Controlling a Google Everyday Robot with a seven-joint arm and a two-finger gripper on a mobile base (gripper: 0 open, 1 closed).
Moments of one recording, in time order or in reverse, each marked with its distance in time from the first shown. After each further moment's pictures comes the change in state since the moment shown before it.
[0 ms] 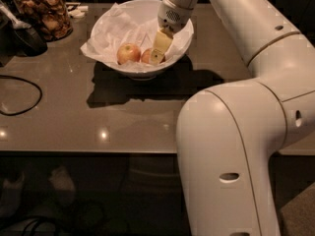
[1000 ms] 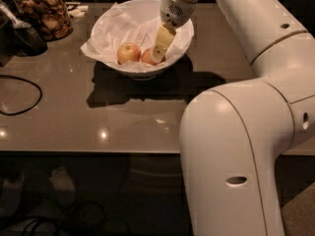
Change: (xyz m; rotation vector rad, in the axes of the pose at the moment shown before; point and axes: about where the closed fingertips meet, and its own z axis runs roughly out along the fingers) arm 0.001 -0.002 -0.017 0.042 0.001 -0.014
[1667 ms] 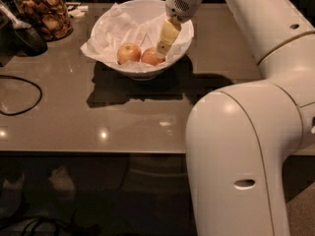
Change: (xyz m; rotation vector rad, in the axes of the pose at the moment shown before) arm 0.005 -0.005 -0.017 0.039 -0.019 0.006
